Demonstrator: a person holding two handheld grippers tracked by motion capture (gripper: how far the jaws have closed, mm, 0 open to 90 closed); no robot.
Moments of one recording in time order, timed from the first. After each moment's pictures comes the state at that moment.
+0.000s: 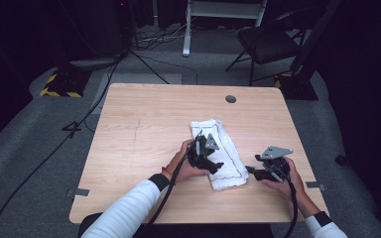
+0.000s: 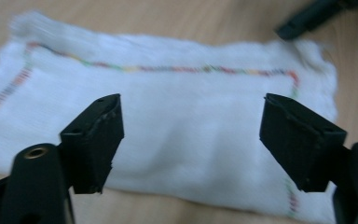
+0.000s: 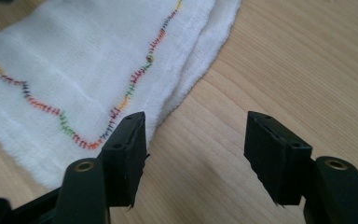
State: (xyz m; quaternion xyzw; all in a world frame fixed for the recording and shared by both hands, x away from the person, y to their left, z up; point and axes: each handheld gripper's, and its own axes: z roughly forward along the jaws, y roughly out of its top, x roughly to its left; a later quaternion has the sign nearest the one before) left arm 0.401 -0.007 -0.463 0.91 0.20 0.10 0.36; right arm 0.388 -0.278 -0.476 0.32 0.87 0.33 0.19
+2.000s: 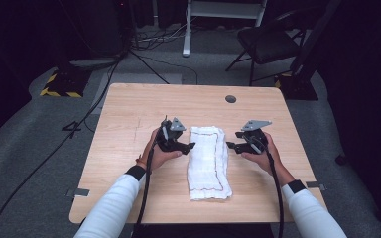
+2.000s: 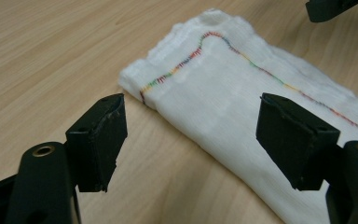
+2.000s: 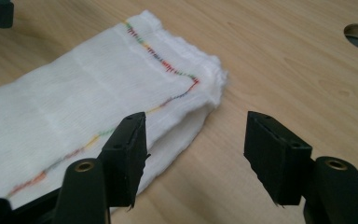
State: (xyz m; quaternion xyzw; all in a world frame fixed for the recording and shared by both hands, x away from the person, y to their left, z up) left arm 0.468 0.084 -0.456 0.86 0.31 0.14 0.39; right arm 0.471 -0.222 -0.455 0.32 0.86 0.37 0.17
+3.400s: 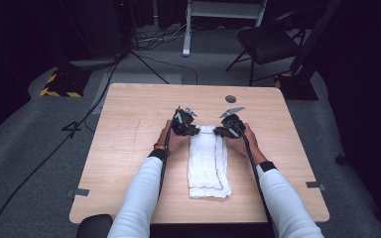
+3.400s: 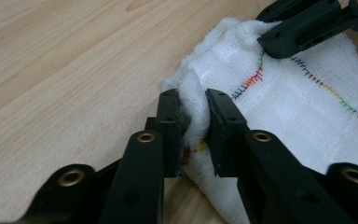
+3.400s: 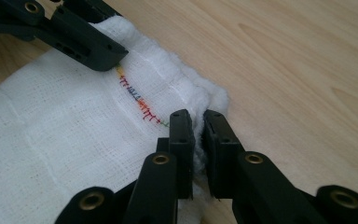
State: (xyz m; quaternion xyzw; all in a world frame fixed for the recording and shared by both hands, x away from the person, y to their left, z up) left arm 0.545 0.048 -0.491 0.87 0.34 0.08 0.35; right arm 0.541 -0.170 -0.485 0.34 0.87 0.33 0.13
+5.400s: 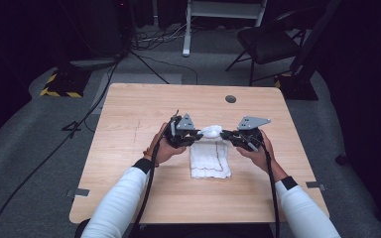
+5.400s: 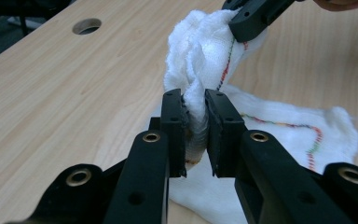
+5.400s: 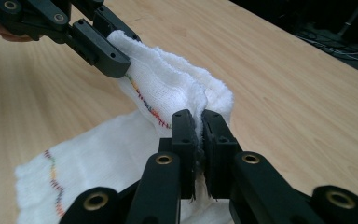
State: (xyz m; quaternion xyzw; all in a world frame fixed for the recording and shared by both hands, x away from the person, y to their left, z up) left arm 0.454 0.069 -0.434 0.87 0.18 0.13 0.44; right arm 0.455 -0.203 -0.429 0.23 0.85 0.45 0.17
